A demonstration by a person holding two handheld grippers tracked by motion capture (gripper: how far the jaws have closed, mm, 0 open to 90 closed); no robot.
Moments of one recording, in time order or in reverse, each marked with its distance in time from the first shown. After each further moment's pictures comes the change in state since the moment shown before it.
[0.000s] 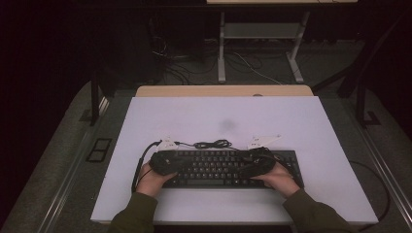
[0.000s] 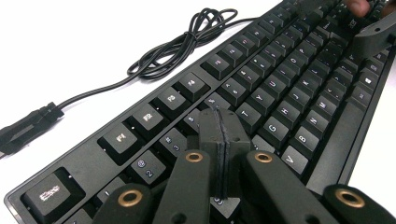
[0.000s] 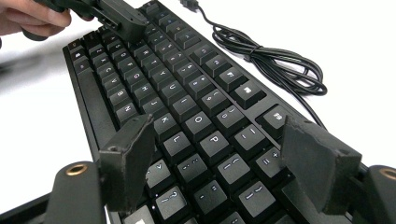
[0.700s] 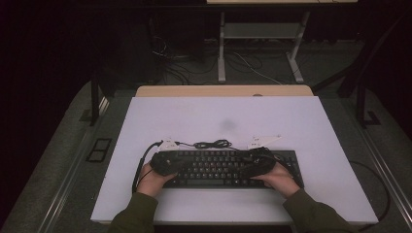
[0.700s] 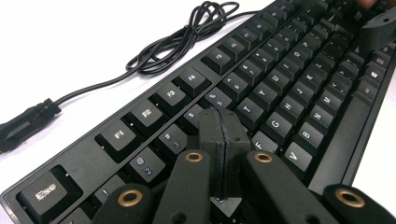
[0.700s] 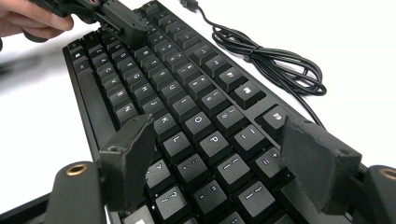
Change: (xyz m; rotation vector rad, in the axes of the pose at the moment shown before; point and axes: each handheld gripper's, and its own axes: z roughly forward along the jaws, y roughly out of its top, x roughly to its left) left arm -0.001 -0.001 0.004 0.027 0.013 0.008; right arm 0.000 0.000 0.000 0.001 -0.001 0.002
